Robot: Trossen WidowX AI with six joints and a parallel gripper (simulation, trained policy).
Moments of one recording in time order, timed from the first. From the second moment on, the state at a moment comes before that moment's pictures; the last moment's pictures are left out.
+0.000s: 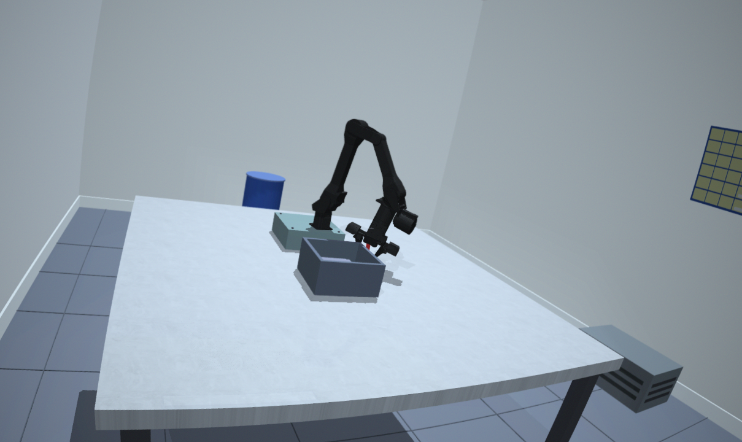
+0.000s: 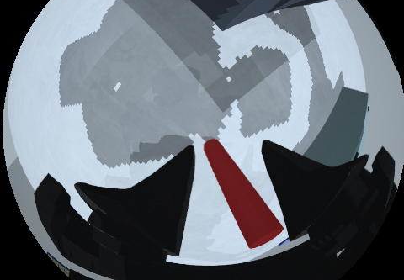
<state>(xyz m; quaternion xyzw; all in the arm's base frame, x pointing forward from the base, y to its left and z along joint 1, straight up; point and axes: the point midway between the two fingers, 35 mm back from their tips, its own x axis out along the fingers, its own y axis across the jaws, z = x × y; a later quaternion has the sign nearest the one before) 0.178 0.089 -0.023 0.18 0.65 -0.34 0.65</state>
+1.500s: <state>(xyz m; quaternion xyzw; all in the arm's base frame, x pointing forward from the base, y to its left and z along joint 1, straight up) 0.254 0.020 0.091 0.18 0.55 -0.41 0.70</state>
